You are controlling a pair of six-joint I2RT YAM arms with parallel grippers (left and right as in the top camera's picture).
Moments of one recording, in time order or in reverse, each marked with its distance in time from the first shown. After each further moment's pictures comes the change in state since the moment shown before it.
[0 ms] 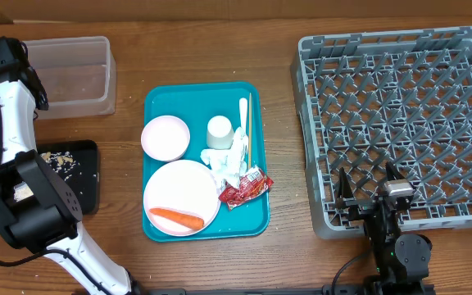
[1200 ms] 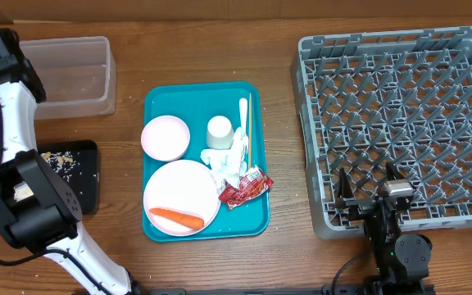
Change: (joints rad) left arm 0.000 0.000 -0.015 0.327 -0.008 0.400; right arm 0.000 0.000 0.000 0.001 0.000 0.000
